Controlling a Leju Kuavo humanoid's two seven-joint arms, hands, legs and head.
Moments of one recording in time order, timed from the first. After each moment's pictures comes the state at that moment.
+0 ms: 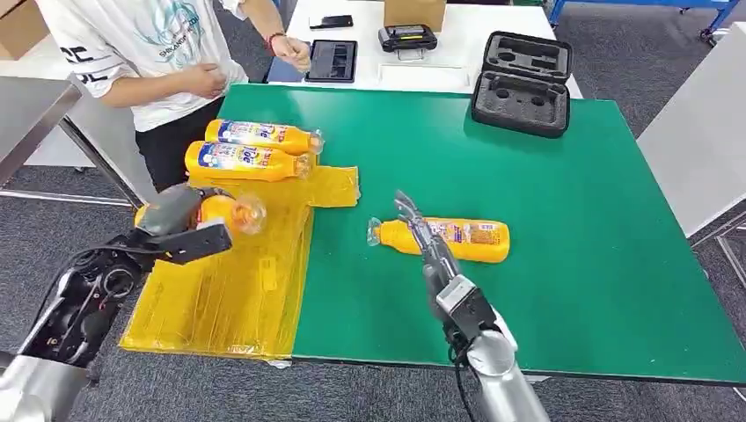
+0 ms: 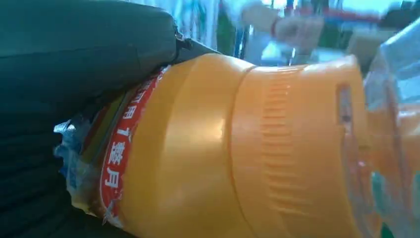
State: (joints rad) left arm -0.44 0.37 -0.30 -1.22 -0.86 -0.25 -0.28; right arm -0.18 0.11 0.30 -1.35 0.20 0.25 -0.55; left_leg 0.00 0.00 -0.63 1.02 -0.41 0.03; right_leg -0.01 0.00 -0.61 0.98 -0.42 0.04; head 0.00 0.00
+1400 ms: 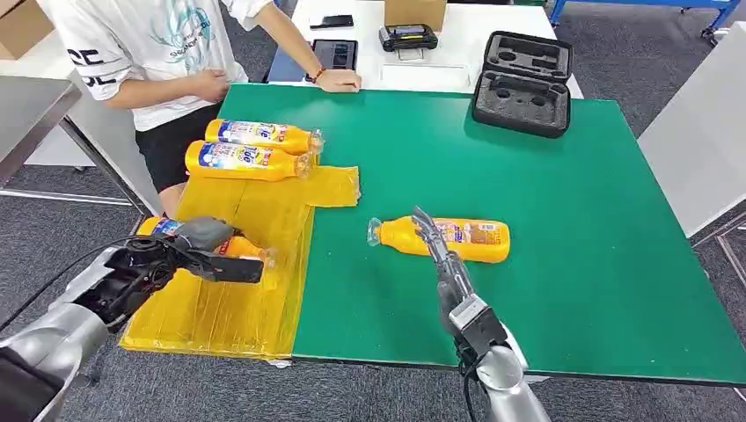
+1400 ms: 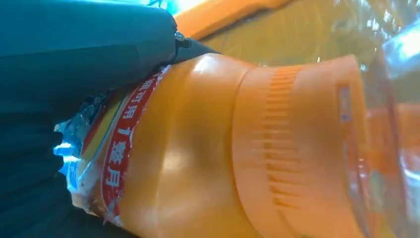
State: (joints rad) left arm -0.75 0.35 -0.81 -0.69 -0.96 -0.26 -0.26; right arm -0.13 0.09 0.27 -1.32 0.22 0.21 -0.62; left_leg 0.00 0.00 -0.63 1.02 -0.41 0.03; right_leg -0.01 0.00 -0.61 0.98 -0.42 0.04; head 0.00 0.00
